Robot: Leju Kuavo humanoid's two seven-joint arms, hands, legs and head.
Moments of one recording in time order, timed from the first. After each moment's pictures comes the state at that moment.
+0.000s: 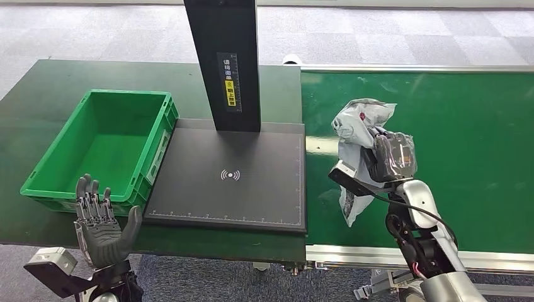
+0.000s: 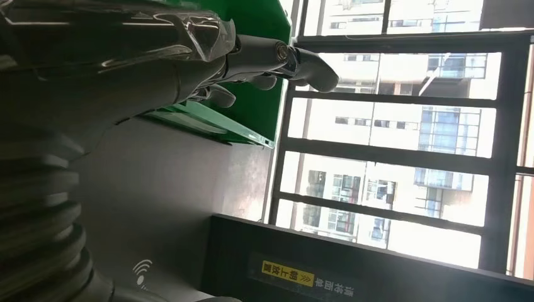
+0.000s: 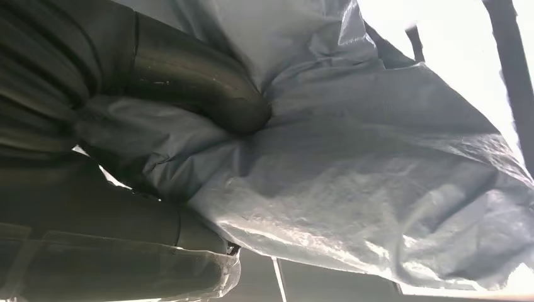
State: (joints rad) left arm 0.14 -0.18 -0.05 -1.68 0.11 0.27 -0.62; right arm -0.47 -0.27 0.45 -1.05 1.03 -0.43 -0.12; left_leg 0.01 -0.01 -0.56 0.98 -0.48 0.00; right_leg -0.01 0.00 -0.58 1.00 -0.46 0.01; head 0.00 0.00
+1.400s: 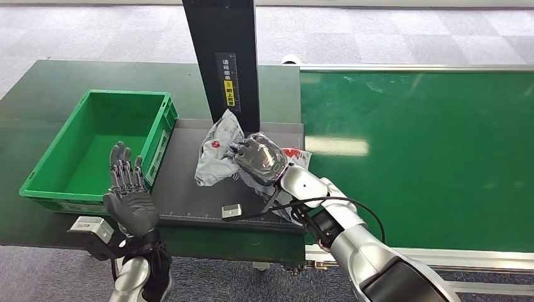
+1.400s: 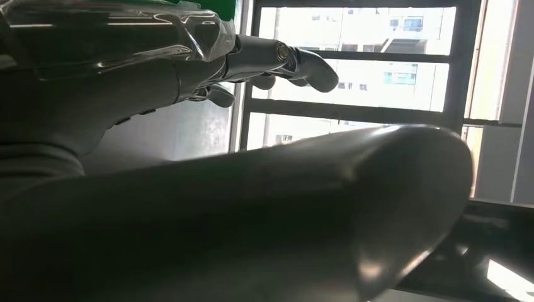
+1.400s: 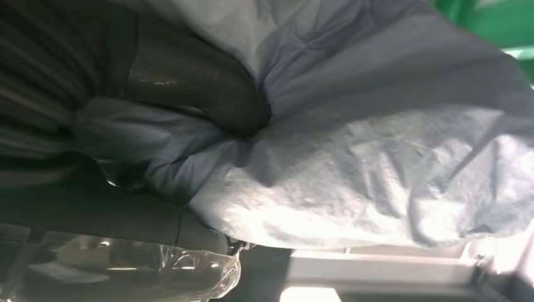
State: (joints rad) left arm -0.08 -0.16 -0.18 -1.49 0.13 0.30 -0.69; right arm -0.84 0.20 0.79 -0.42 1.38 -0.54 -0.36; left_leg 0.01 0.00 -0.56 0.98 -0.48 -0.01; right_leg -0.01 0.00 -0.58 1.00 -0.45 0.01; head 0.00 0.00
